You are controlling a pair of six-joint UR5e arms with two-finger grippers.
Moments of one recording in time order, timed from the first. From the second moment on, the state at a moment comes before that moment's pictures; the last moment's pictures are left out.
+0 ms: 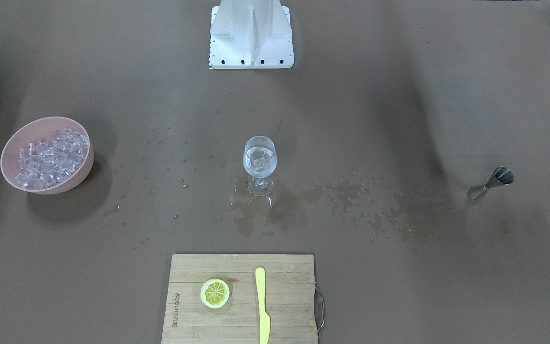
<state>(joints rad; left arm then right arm) -1.60 -1.49 -1.61 -1.74 -2.32 0.18 1.55 -1.65 1.76 -1.69 2.35 -0.41</state>
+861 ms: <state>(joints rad) -1.60 -1.52 -1.58 -1.71 -2.32 0.17 1.55 -1.65 1.75 -1.68 2.35 -0.41</state>
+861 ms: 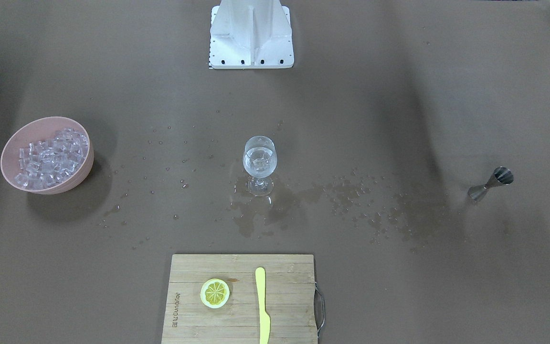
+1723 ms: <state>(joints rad) -1.60 -1.51 -1.61 -1.73 -2.32 0.18 1.55 -1.64 1.75 -1.68 2.35 -0.41</state>
